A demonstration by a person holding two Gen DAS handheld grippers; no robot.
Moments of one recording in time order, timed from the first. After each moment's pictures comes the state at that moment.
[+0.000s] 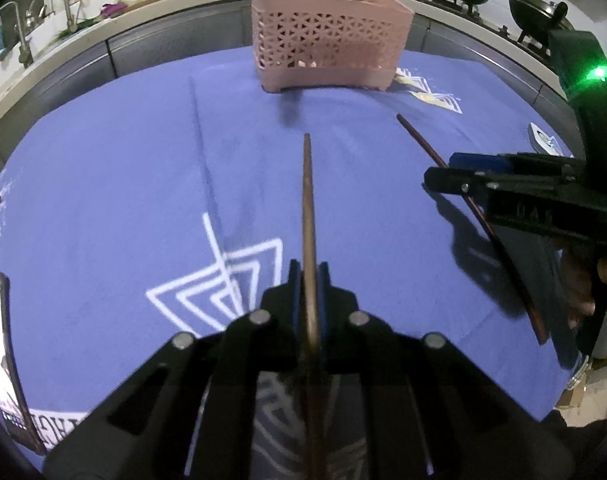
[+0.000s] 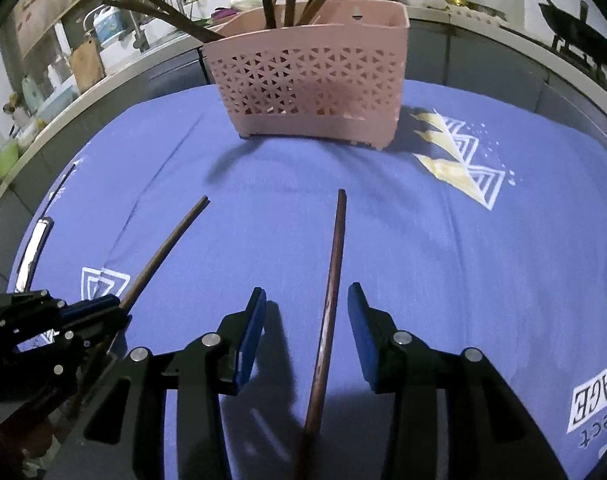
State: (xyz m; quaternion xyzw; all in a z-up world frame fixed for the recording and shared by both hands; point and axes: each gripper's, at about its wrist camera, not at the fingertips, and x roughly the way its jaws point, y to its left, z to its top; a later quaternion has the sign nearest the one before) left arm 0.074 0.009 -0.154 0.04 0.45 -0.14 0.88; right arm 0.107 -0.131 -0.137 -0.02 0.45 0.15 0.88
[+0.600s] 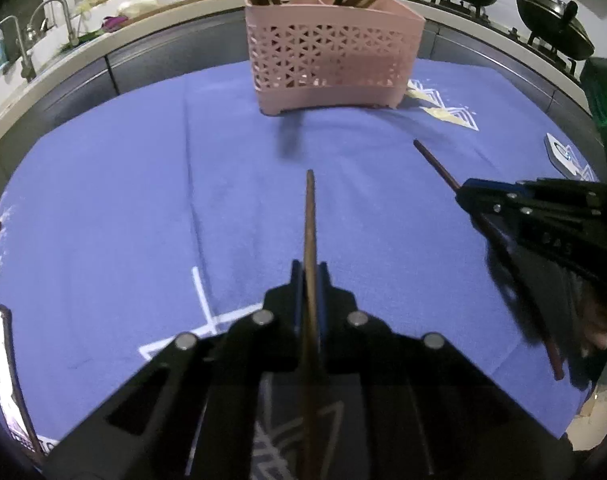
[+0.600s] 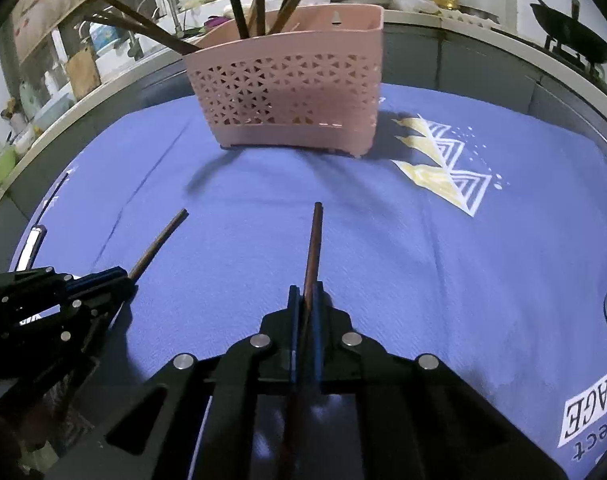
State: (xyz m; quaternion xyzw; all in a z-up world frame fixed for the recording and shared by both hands) left arm 0.095 -0.005 -0.152 0.06 0.43 -0.12 0.89; right arm 0.107 -0.151 -0.139 0.00 0.44 0.15 0.88
